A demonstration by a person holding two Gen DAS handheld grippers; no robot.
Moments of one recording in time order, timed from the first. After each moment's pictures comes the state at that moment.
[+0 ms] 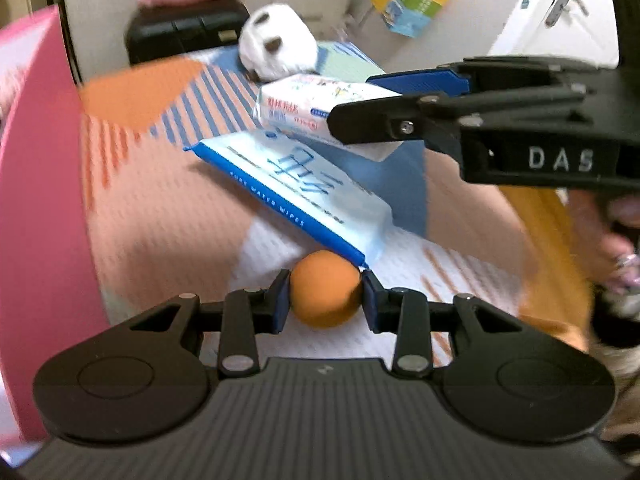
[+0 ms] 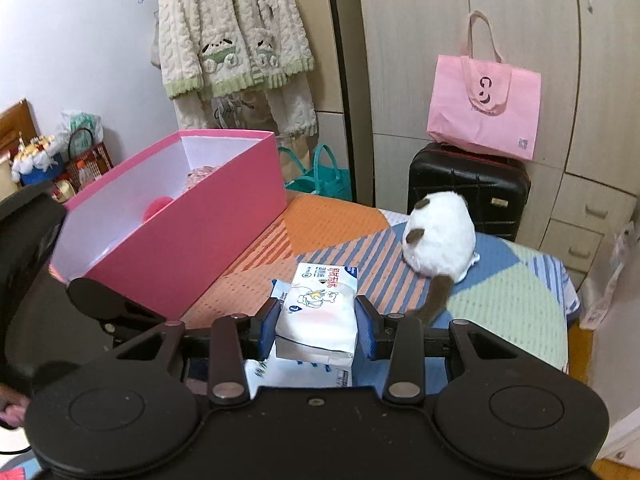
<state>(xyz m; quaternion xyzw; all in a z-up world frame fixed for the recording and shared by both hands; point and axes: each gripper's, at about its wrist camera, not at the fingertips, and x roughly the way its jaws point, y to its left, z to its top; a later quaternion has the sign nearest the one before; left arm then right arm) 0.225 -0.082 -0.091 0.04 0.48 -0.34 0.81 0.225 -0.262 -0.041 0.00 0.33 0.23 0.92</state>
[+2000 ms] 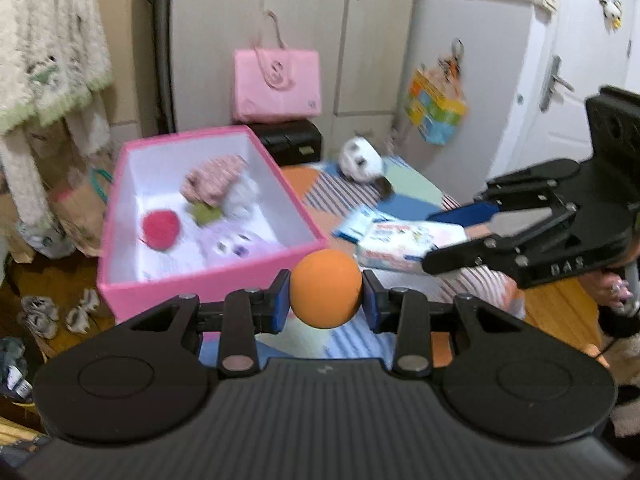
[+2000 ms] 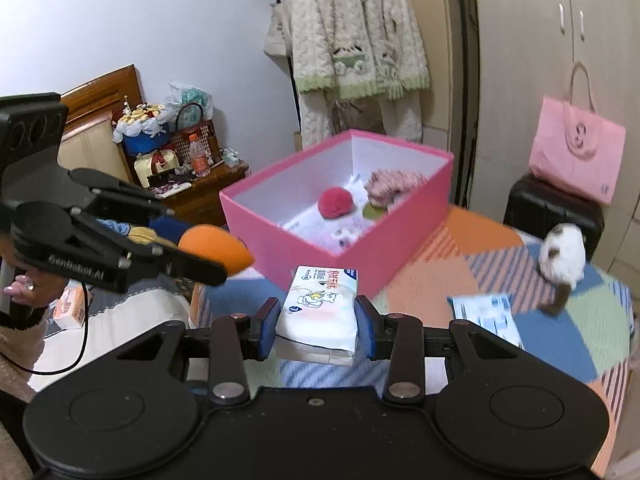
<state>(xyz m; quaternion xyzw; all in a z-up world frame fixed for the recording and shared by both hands) 0.082 0.099 0.021 0.04 0.30 -0.27 0.91 0.090 -0.159 0.020 -0.05 0.30 0.34 0.89</state>
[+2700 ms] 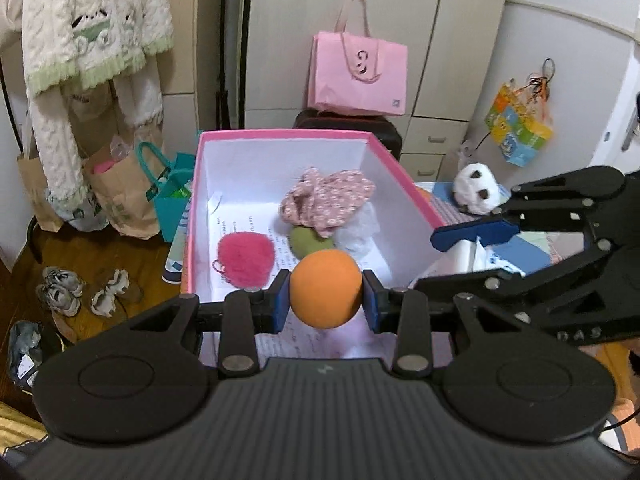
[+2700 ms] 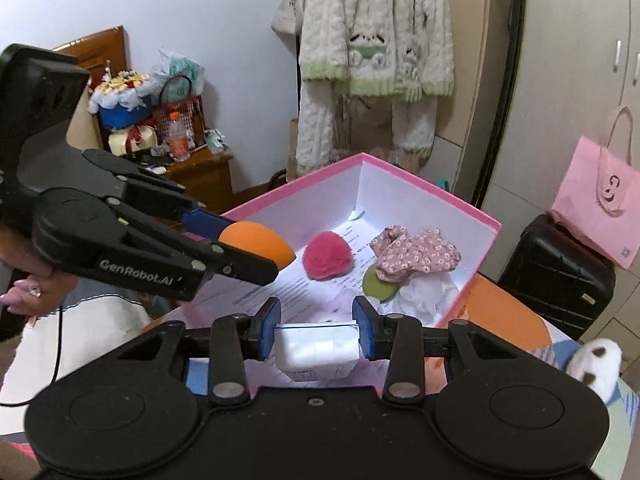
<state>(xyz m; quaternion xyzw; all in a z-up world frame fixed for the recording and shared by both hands) 0.230 0.147 -0.007 0.00 0.34 -0.19 0.92 0.219 -0.049 0.021 -0.12 0.32 0.34 0.88</state>
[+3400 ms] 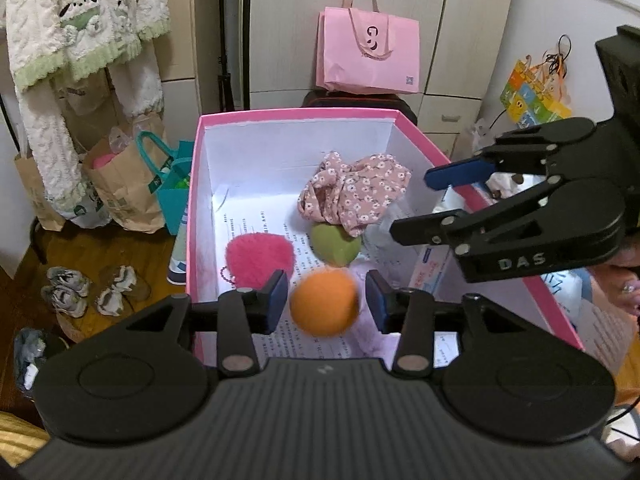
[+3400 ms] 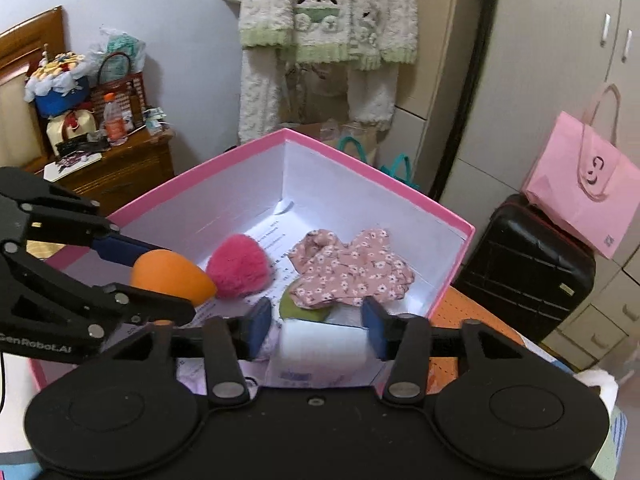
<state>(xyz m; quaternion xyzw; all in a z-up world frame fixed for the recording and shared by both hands) 0.269 0.139 -0.030 0.03 0.36 -0.18 0.91 0.309 -0.036 -0.009 -0.14 0.35 0.27 0.89</state>
